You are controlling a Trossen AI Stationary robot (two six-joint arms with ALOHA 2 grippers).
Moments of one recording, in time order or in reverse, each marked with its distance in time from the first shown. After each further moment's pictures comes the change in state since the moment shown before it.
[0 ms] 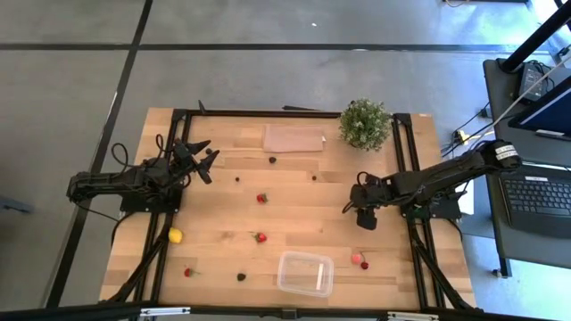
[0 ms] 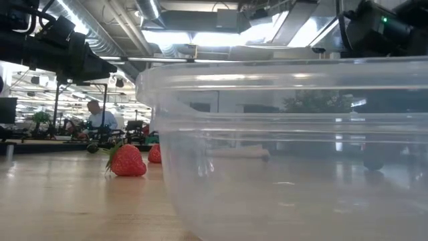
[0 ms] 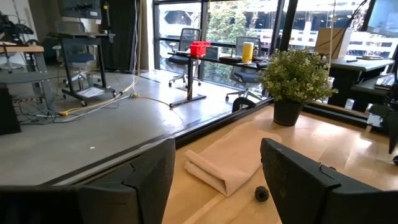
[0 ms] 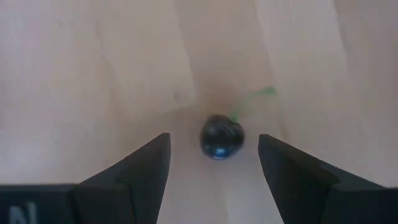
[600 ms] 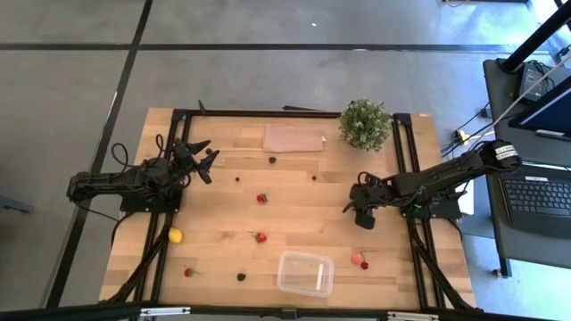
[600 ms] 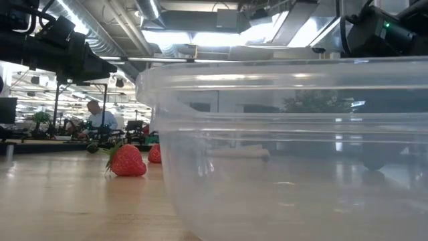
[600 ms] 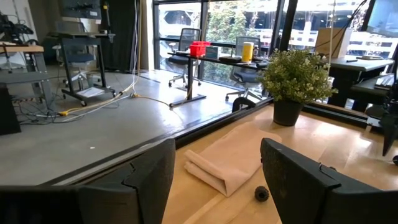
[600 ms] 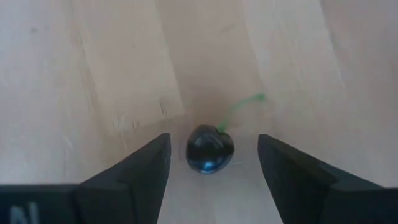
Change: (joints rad) left arm 0.000 0.000 0.000 0.000 0.000 0.000; right arm -0.001 0.002 -0.046 0.093 0.040 0.013
